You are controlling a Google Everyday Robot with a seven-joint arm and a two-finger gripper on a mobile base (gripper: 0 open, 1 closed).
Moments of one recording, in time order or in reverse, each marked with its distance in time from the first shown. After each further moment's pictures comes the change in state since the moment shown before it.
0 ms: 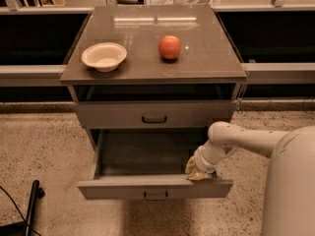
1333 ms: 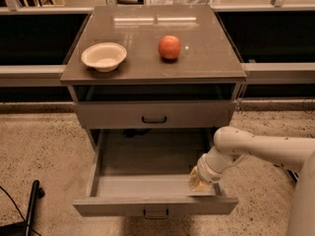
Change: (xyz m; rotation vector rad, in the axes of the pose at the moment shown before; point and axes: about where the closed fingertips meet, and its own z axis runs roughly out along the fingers) arm -0.022 0.059 -0.023 -0.067 -0.032 0.012
